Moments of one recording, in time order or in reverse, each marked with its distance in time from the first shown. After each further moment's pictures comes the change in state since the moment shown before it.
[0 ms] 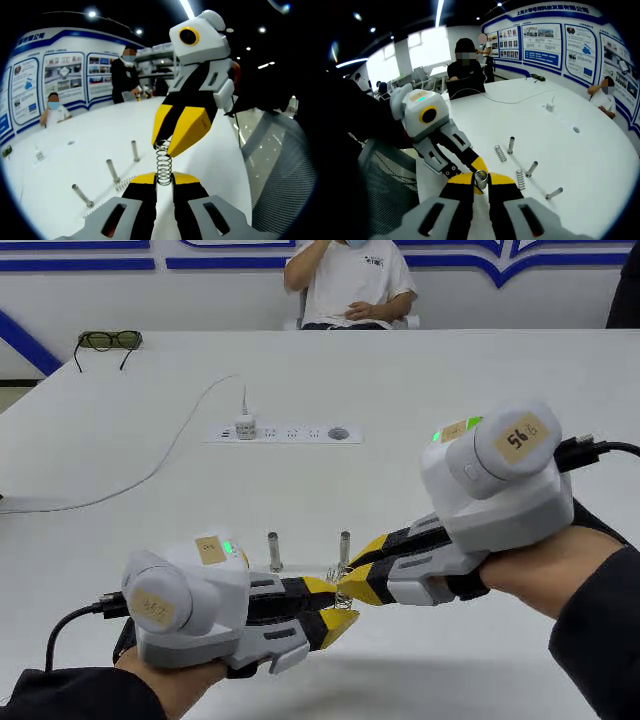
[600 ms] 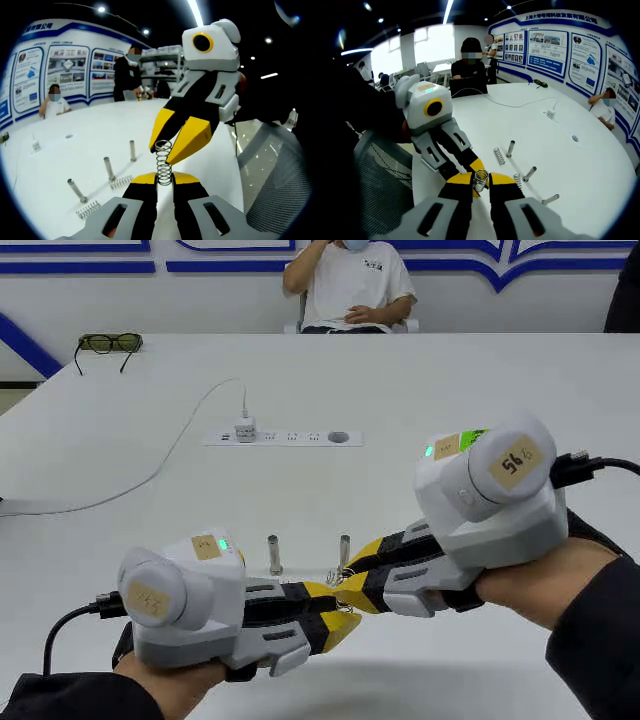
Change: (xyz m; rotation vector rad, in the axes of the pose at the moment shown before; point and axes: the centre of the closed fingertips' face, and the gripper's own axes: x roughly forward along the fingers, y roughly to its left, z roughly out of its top) left arm -0.002 -0.003 0.004 -0.088 -0.018 -0.016; right arm 0.004 0.002 0.002 -0.085 -0.008 -0.019
